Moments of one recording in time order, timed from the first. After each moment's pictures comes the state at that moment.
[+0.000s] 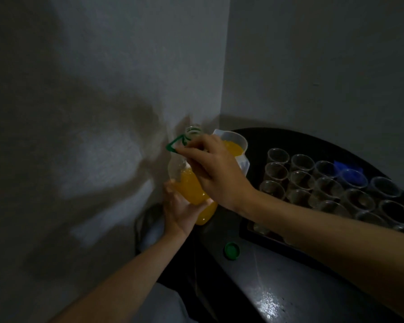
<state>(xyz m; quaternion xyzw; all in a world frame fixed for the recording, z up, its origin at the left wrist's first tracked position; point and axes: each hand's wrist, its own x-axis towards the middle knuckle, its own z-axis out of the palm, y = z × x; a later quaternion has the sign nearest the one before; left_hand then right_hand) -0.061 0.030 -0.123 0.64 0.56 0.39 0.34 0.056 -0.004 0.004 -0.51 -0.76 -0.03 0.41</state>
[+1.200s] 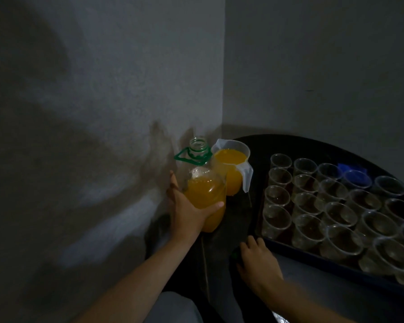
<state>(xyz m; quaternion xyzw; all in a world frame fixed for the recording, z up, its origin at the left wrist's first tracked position) -0.069 0.020 -0.080 0.64 0.53 0.40 0.39 0.063 -0.108 -0.156 -0.79 -0.60 0.14 -0.02</state>
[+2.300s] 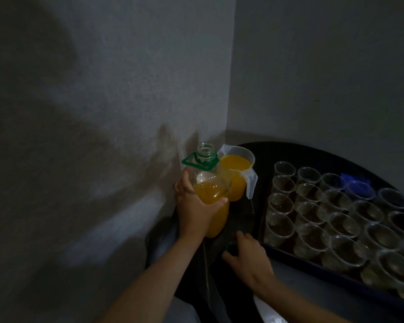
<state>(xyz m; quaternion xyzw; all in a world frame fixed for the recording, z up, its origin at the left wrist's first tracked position) -0.056 0.037 -0.079 0.67 0.54 0.41 0.31 0.050 -0.080 -0.135 -0.81 -0.54 0.19 0.17</state>
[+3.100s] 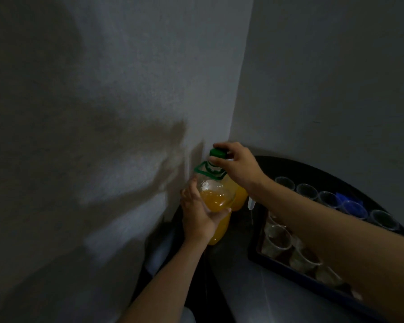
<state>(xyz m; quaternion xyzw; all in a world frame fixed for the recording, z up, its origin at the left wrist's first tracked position) -0.057 0.042 -0.085 0.66 0.53 0.42 0.32 0.060 0.040 0.053 -0.63 -0.58 0.24 0.45</state>
